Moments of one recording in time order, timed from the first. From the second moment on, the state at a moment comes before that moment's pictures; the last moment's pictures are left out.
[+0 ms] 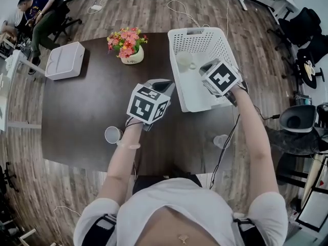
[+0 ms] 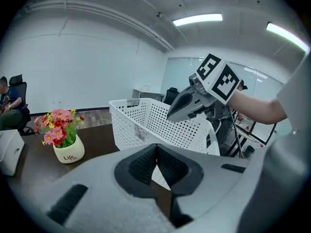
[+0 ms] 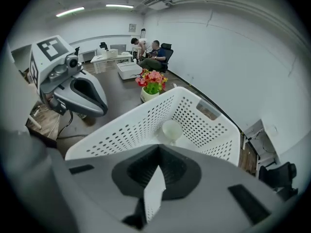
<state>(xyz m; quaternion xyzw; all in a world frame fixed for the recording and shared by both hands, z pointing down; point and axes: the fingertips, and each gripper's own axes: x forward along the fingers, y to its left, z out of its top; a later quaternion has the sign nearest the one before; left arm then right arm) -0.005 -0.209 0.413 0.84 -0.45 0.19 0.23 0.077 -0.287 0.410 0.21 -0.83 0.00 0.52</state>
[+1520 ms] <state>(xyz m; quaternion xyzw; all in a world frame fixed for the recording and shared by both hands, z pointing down) 0.056 -0.095 0.390 0.85 -0.49 0.06 0.19 0.108 -0.091 0.383 0.48 -0.86 0.13 0.12</state>
